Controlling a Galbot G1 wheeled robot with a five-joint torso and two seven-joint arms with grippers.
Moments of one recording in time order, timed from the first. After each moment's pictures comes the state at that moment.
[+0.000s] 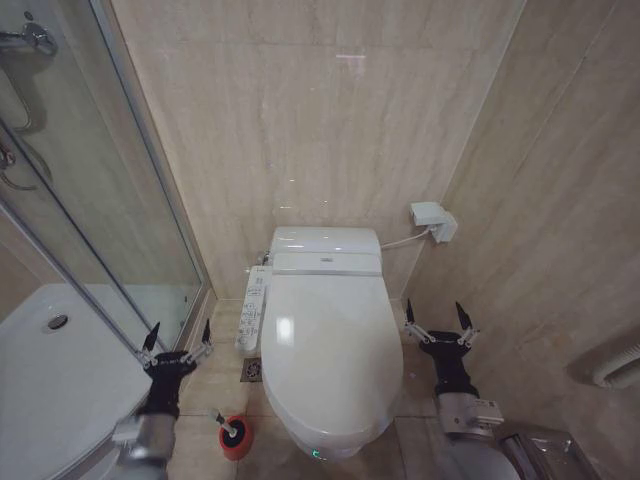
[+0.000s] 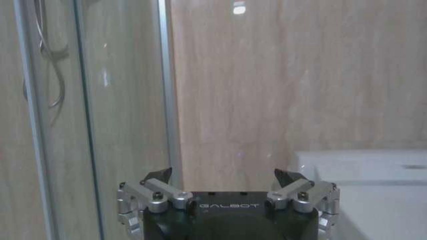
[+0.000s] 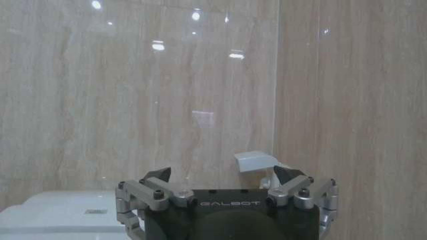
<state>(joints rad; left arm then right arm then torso) 1.55 -1.26 -0.56 -2.13 -0.23 -0.01 -0.25 -1.55 1.41 0.53 2.15 0.05 0.15 0.25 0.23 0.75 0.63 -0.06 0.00</state>
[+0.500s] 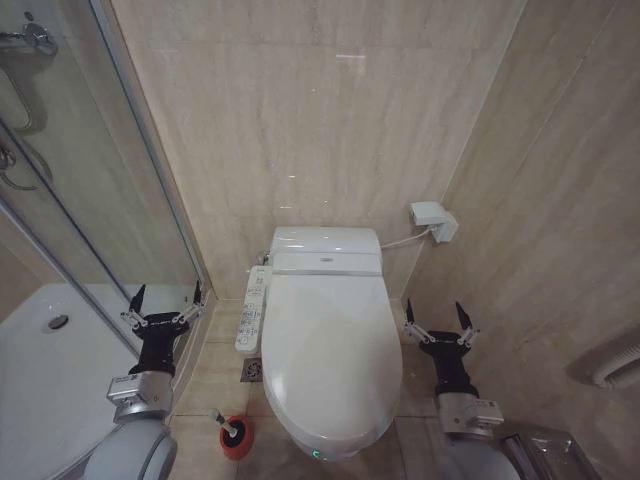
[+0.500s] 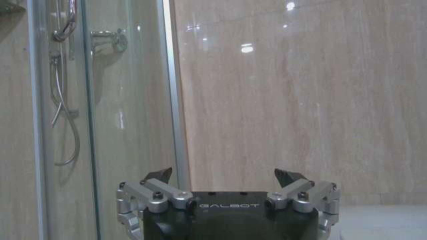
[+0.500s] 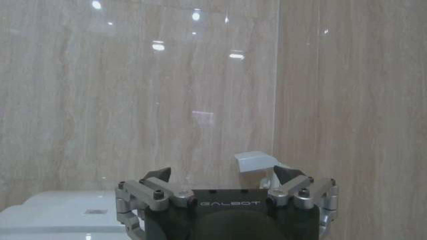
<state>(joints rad) 1.45 -1.24 -0.55 -2.23 -0.15 0.04 -0.33 -1.55 1.41 0.53 2.15 0.05 0.15 0.25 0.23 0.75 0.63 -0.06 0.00</state>
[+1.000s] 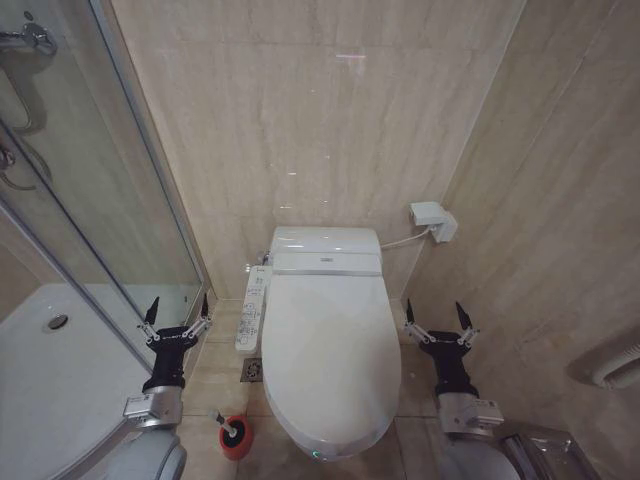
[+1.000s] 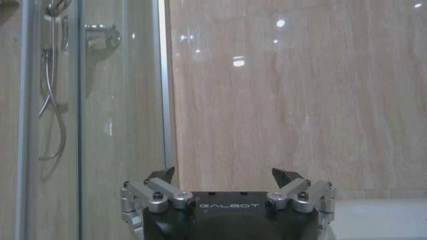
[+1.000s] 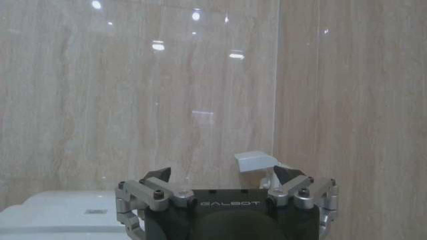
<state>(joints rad) 1.44 -1.26 -0.52 -2.05 -0.13 -0.22 -0.28 -1.55 1.41 0.53 2.15 0.05 0.15 0.25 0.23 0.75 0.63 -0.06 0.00</state>
